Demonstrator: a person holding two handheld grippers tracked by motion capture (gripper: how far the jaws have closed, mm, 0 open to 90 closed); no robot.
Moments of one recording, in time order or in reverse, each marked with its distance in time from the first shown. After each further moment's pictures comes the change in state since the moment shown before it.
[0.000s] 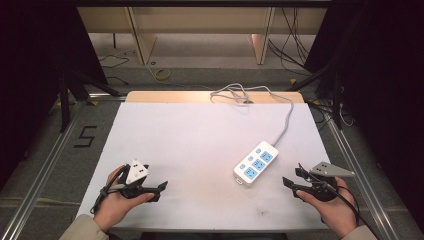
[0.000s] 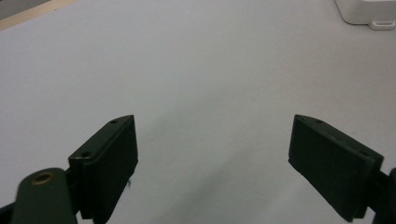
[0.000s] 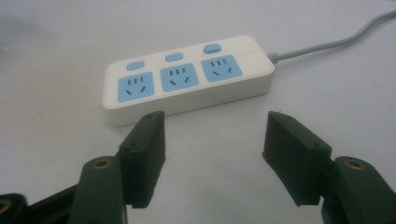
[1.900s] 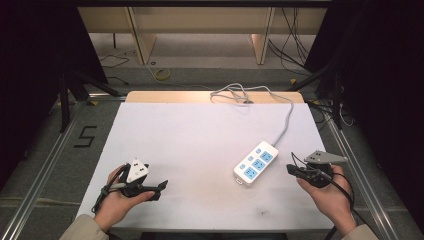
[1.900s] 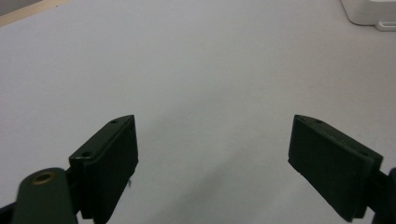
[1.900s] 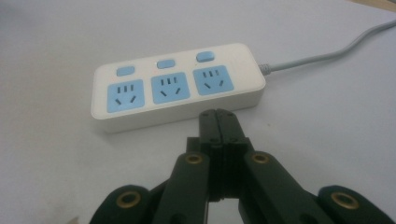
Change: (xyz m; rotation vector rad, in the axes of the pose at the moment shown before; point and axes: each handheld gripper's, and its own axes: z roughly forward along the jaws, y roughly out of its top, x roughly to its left) left arm 0.001 0.001 0.003 0.009 0.006 -0.013; right arm 0.000 0.033 0.005 0.083 -0.032 -0.058
